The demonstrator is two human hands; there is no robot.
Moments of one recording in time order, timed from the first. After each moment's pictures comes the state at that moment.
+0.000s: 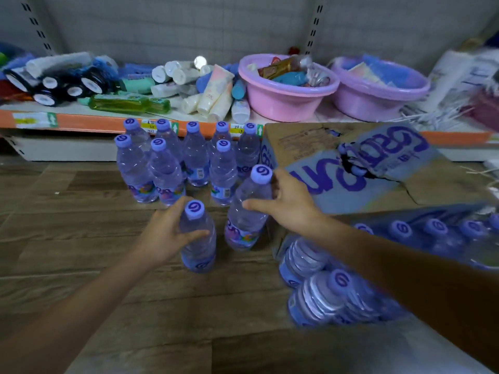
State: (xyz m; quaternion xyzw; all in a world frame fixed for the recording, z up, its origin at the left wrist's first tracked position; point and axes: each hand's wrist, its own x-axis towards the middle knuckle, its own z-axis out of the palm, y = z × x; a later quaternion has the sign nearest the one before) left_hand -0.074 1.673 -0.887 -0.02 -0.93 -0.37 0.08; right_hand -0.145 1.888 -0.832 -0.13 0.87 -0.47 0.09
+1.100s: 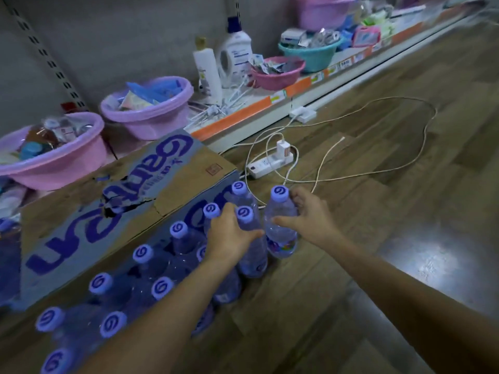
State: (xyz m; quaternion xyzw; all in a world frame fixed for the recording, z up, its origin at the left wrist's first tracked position) left_hand -0.111 2.194 -0.841 -0.10 -0.92 -0.37 -0.06; right_hand -0.084 2.360 -0.876 0.12 0.83 -0.53 -0.13
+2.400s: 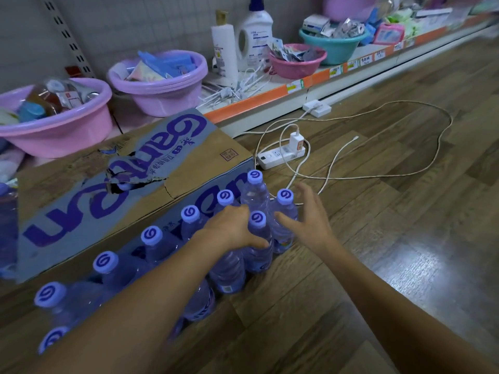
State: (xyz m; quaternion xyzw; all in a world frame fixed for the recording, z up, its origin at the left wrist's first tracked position) left_hand -0.144 2.162 -0.839 -0.23 -0.93 -0.15 -0.23; right_hand -0.092 2.330 -0.892 0.11 0.87 -0.46 -0.12
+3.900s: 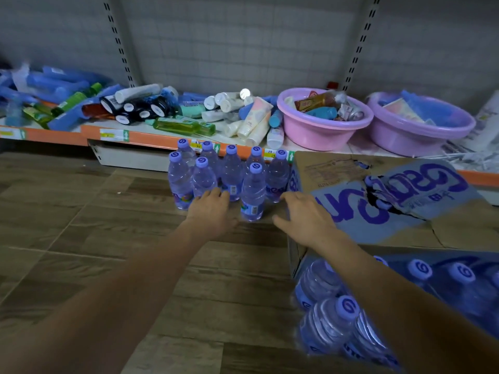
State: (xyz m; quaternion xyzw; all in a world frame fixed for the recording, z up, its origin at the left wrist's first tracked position) left_hand -0.113 1.694 -0.844 0.11 -0.99 -0.04 -0.01; right_hand -0.151 1.884 -0.809 -0.27 0.95 -0.12 0.06
